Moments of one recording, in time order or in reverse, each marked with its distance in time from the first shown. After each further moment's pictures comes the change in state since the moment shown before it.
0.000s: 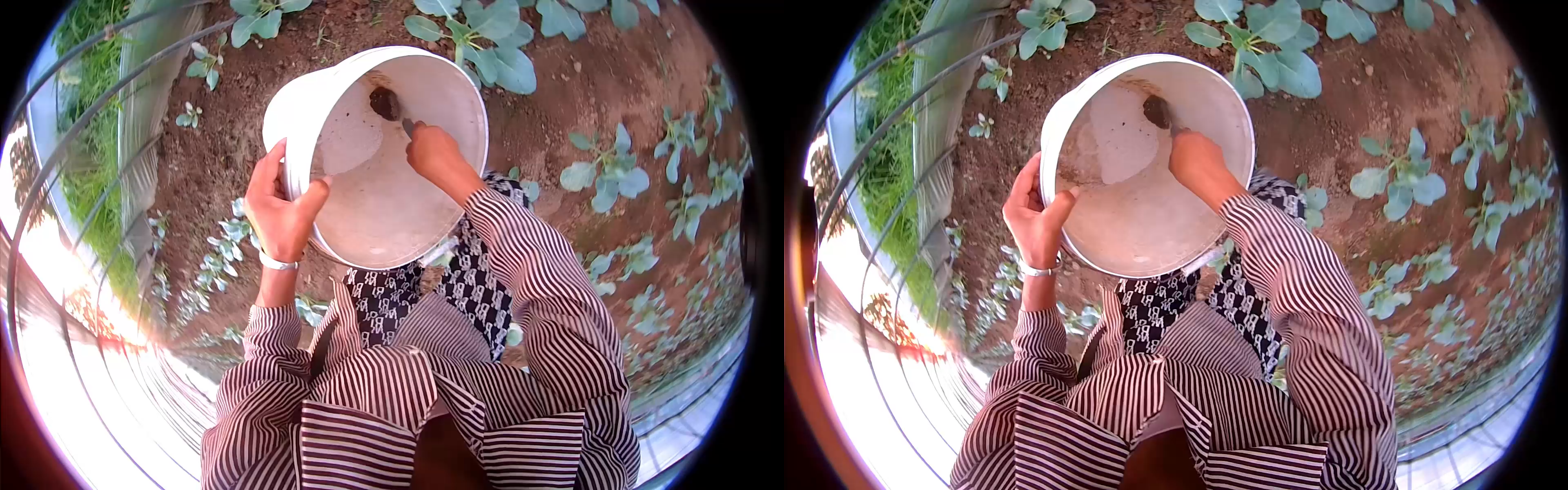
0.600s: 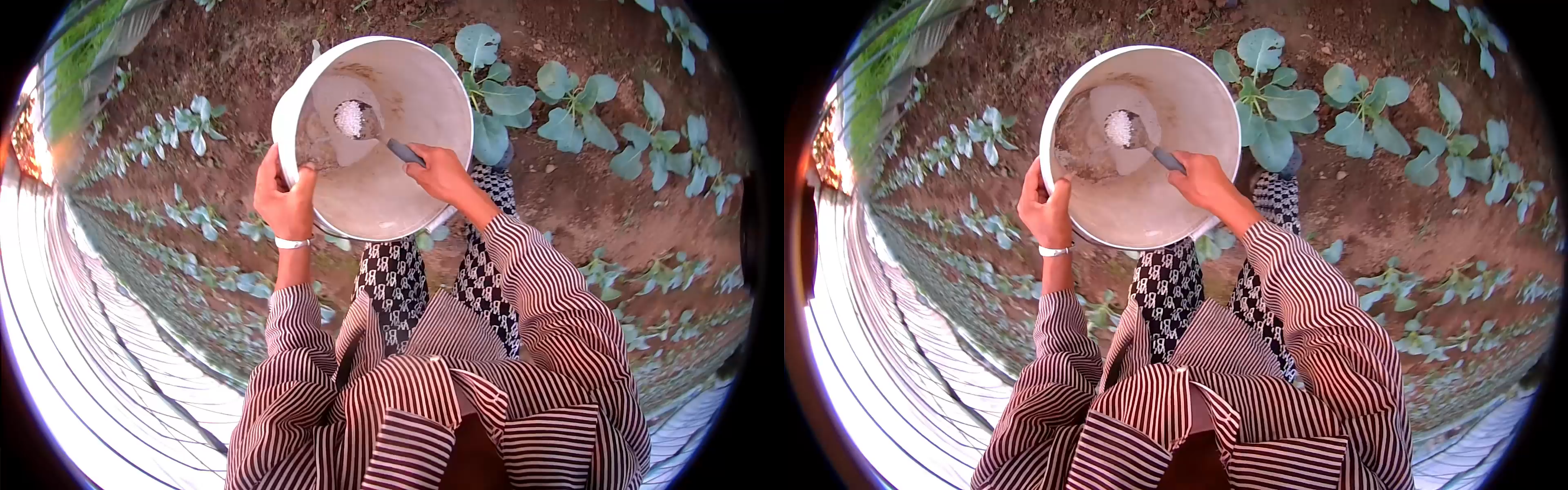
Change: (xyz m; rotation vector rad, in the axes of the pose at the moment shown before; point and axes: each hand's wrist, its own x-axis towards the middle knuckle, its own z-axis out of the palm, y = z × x) left_hand -0.014 0.041 0.118 -0.096 0.716 -0.389; right_hand 0.058 0.047 -0.156 0.094 -0.614 -0.332
